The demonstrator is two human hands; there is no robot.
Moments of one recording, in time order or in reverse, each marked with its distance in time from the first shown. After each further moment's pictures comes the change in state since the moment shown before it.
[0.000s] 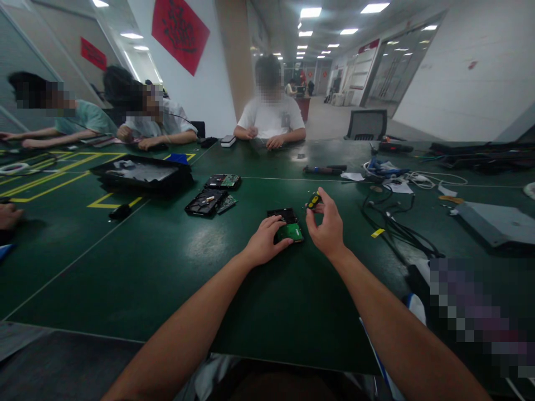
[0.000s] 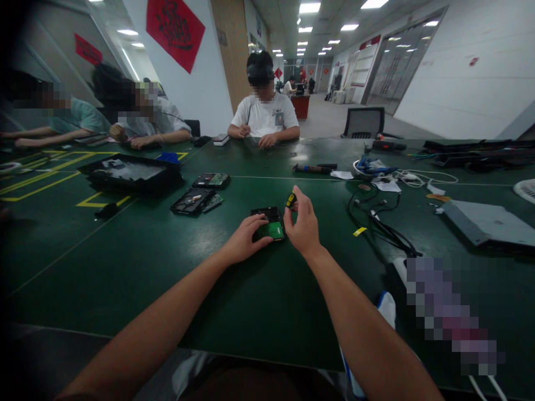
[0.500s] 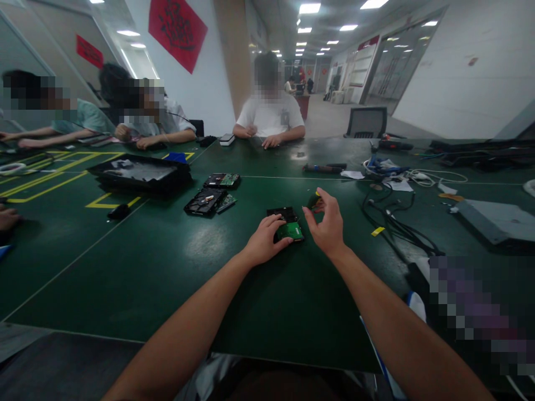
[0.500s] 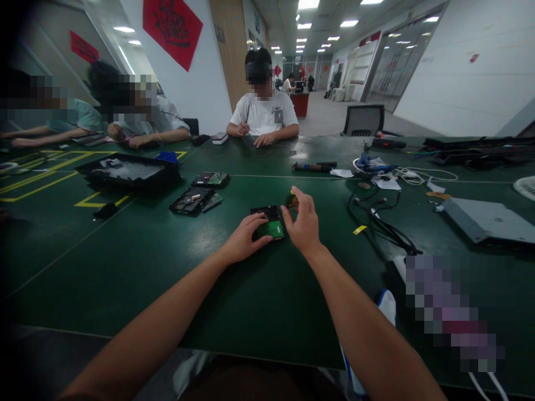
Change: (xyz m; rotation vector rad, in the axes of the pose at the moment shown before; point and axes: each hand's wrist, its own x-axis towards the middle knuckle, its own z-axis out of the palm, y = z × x) left_hand 0.000 0.000 0.000 -0.013 -0.003 0.002; right_hand 0.001 -0.004 -0.002 -0.012 -0.022 0.057
